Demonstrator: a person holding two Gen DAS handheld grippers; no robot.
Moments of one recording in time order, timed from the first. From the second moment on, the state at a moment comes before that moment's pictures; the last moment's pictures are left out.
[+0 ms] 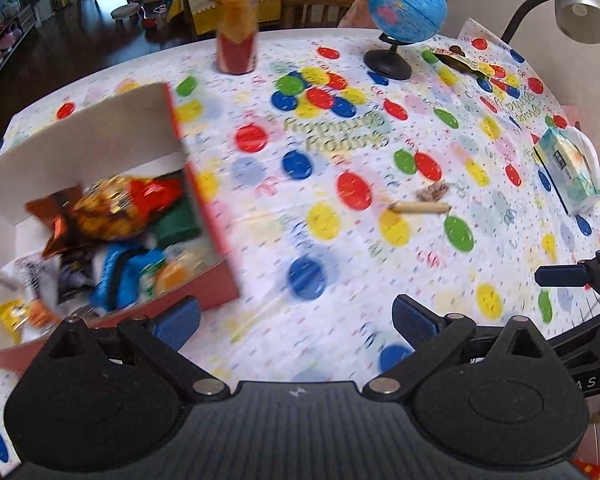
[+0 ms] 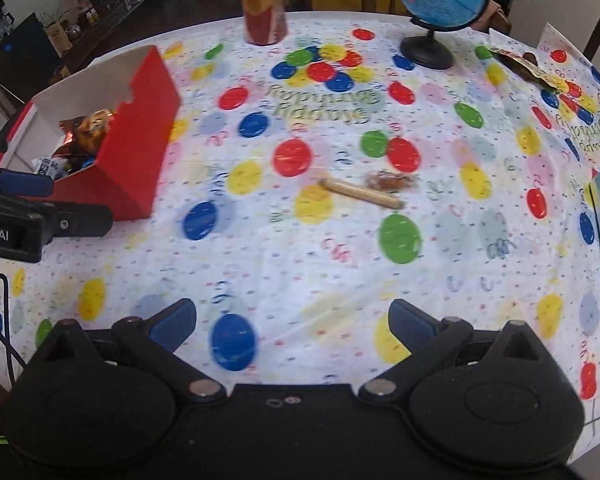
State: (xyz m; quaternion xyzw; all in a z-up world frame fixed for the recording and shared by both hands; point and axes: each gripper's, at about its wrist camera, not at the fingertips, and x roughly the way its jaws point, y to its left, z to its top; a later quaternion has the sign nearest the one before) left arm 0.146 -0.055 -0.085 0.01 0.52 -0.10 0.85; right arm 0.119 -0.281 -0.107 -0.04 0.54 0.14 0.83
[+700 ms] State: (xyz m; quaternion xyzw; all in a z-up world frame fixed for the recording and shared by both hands) left arm 0.218 -0.150 -0.126 0.01 0.54 -0.10 0.84; right arm 0.256 -0.345 -0.152 -0.17 0.54 0.23 0.79
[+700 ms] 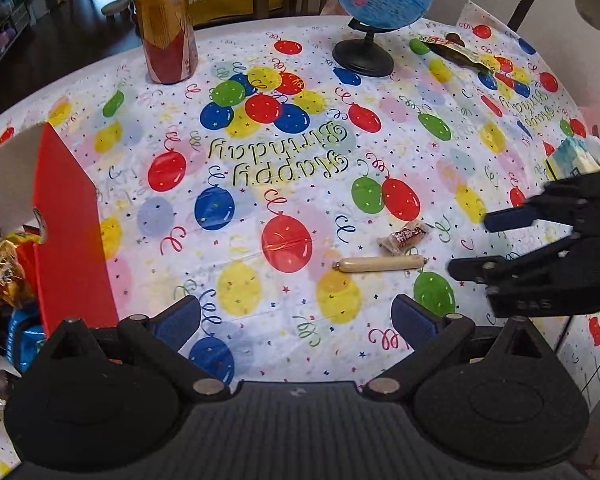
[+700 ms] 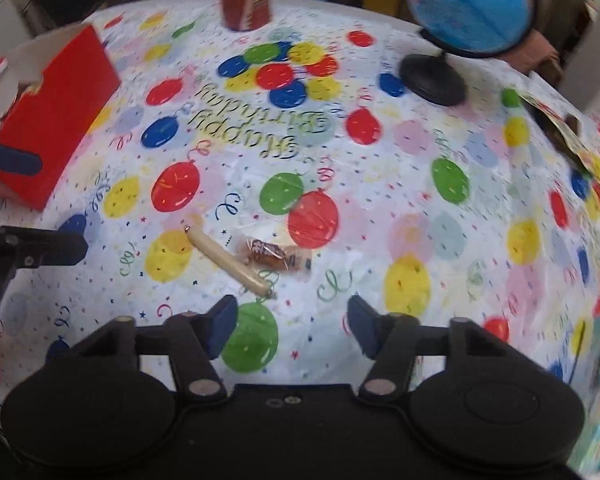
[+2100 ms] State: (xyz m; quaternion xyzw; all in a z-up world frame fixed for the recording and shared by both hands) left arm 0.252 -0.241 -0.165 0.20 0.51 -0.30 0.78; right arm 0.248 -0.394 -0.172 -0.03 0.58 0.22 0.78
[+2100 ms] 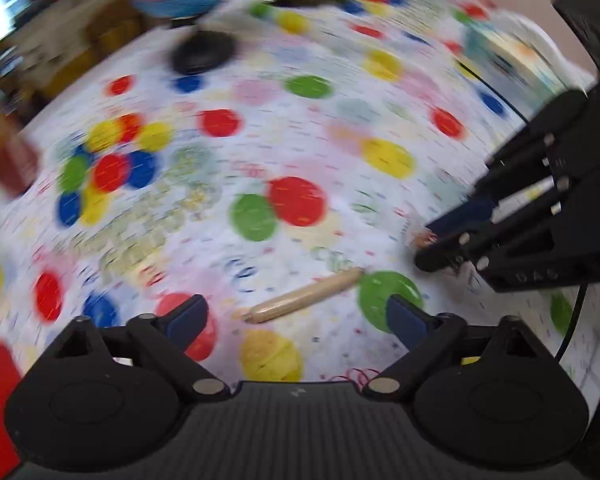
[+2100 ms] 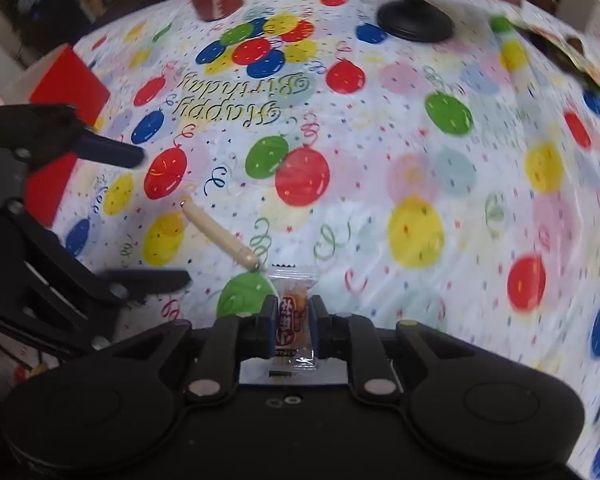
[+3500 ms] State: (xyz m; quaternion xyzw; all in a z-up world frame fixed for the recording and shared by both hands) left arm 0.229 -0.221 -0.181 0.11 0.60 -0.26 0.75; right arm 0.174 -0.407 -0.177 0.12 0.57 0.15 0.80
